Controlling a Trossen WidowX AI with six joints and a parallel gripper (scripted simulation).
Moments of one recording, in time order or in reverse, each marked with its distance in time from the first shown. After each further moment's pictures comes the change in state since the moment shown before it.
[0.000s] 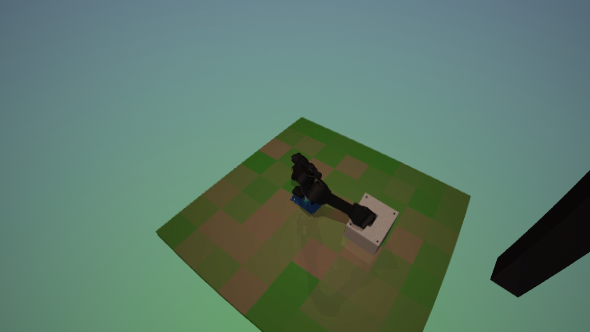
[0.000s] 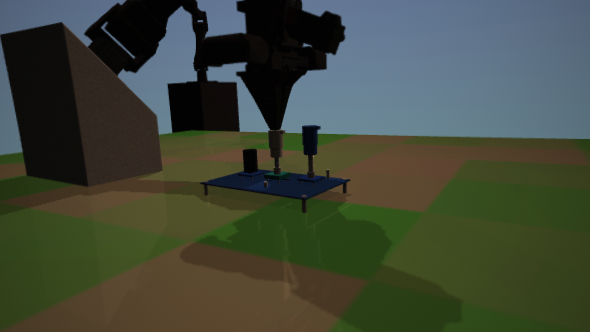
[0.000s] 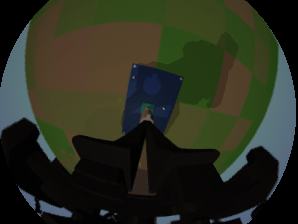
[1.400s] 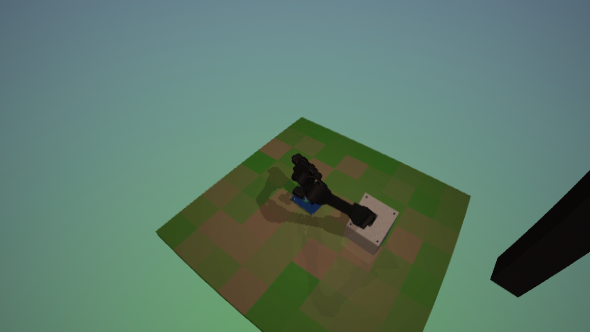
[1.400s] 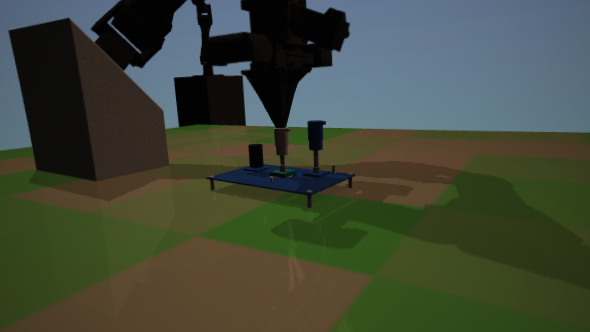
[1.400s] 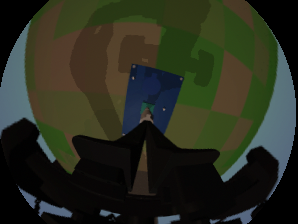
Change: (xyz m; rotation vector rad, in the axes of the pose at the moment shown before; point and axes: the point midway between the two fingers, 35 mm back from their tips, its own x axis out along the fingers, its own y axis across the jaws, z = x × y) arm 0.005 -0.001 -0.001 0.015 -0.010 0.002
